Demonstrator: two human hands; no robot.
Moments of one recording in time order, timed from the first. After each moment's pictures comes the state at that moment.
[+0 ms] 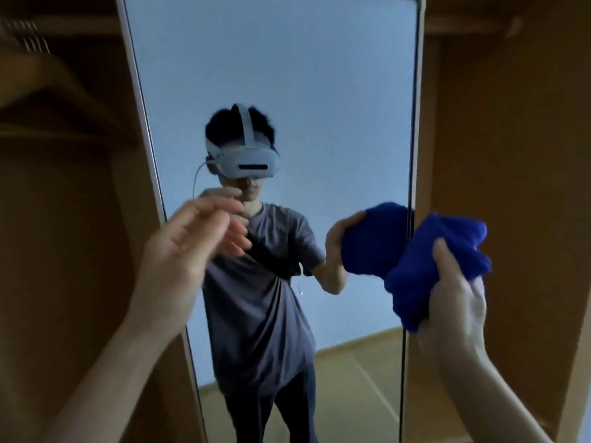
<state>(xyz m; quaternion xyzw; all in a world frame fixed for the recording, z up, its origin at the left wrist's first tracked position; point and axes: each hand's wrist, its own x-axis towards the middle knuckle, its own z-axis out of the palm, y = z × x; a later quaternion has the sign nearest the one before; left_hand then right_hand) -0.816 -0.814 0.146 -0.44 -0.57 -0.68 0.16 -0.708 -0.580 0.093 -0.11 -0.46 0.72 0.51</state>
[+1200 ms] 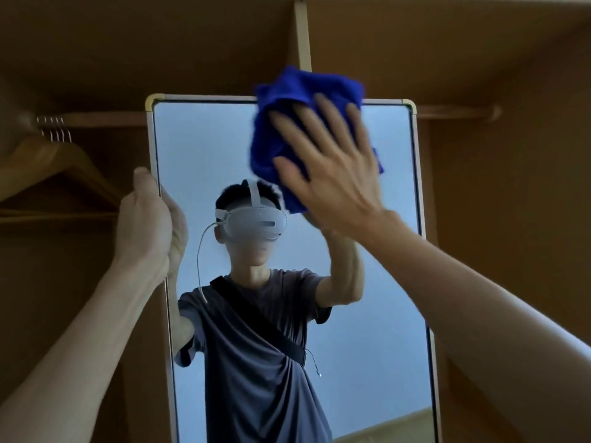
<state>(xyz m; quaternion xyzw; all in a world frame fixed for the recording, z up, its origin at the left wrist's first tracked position) -0.891 -0.794 0.283 -0.21 -0.48 -0.82 0.24 -0.853 -0.586 0.312 0.05 -0.67 -0.17 0.72</state>
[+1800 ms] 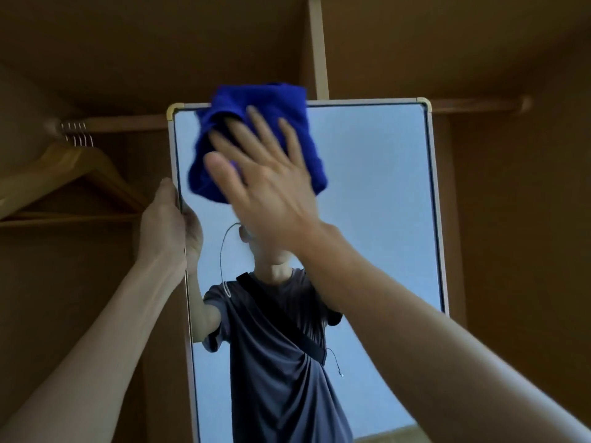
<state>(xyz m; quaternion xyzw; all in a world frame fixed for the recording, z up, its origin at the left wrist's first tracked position) -0.918 -0.798 0.284 -0.23 -0.42 -0.86 0.18 -0.870 -0.677 0.306 0.16 -0.75 0.03 0.64</state>
